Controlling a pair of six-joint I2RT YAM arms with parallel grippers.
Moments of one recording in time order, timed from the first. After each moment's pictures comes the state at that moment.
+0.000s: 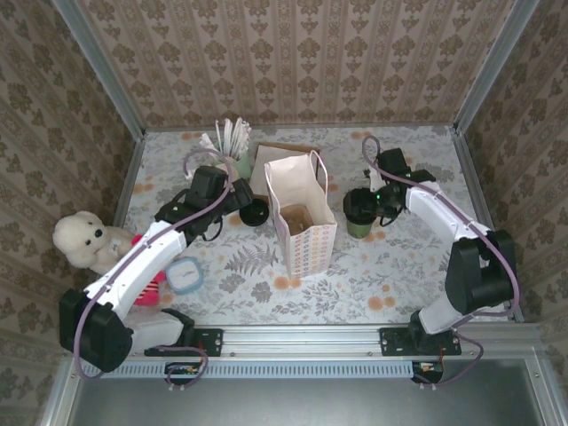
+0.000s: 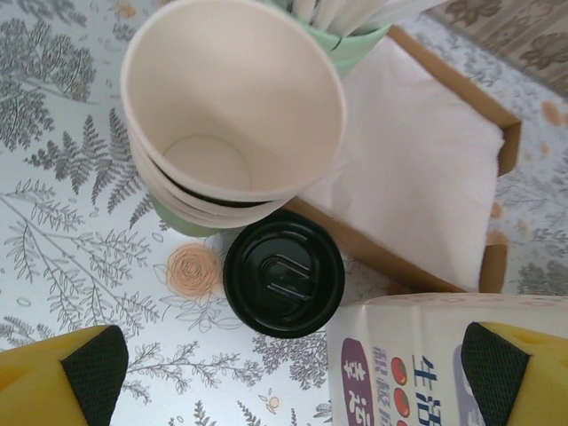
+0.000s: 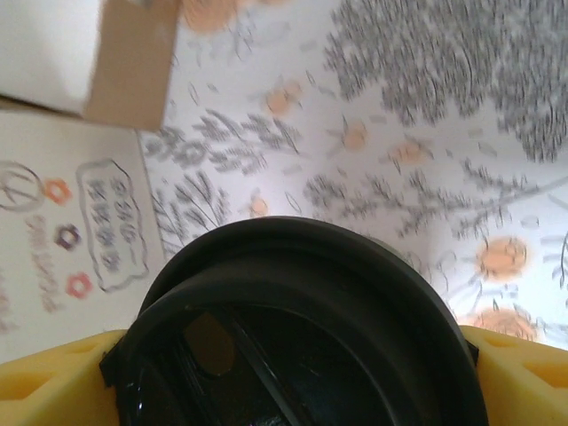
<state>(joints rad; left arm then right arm) -0.52 1.19 0.98 -0.54 -0.18 -0.75 0.18 1.54 1.13 -0.76 -0.25 0.25</state>
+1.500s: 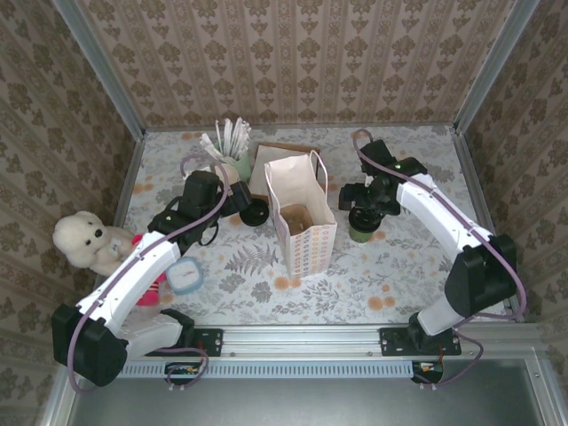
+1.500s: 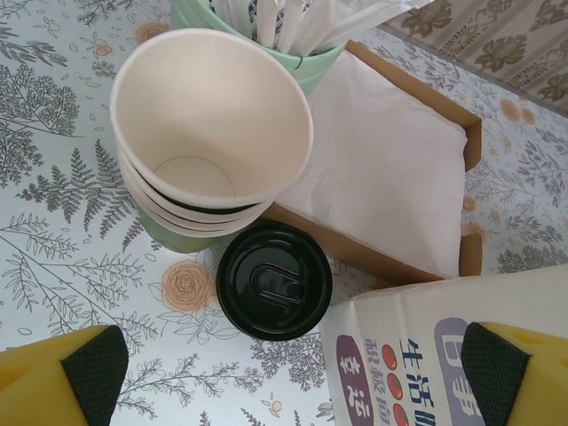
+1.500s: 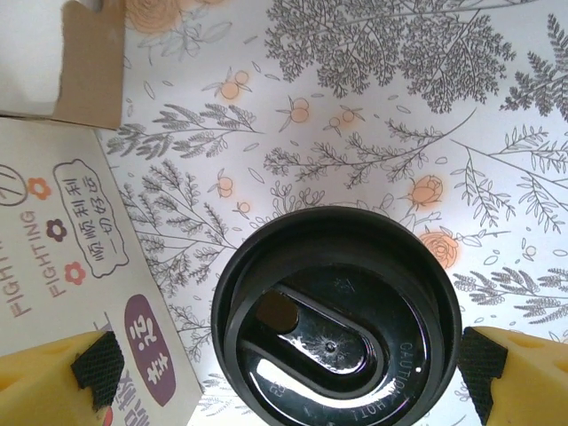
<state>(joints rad) -0.51 1.11 0.92 -0.48 -0.15 -0.67 0.32 1.57 1.36 -1.04 0.02 0.44</state>
